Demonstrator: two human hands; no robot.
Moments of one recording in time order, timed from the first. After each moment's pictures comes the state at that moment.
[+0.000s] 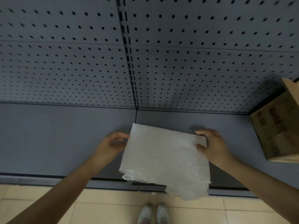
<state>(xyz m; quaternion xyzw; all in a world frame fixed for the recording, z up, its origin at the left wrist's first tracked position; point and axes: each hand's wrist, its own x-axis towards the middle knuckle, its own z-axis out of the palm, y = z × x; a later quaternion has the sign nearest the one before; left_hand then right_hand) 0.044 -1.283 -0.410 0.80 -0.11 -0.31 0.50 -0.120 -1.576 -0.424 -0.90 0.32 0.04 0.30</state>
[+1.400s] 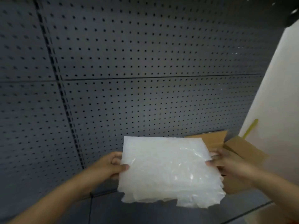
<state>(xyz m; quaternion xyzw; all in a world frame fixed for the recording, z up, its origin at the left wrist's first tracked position) -0.019 -1.414 -0.141 0.72 -0.30 -0.39 0.49 -0.297 -1.673 -0.124 -0.67 0.41 -0.11 0.61</state>
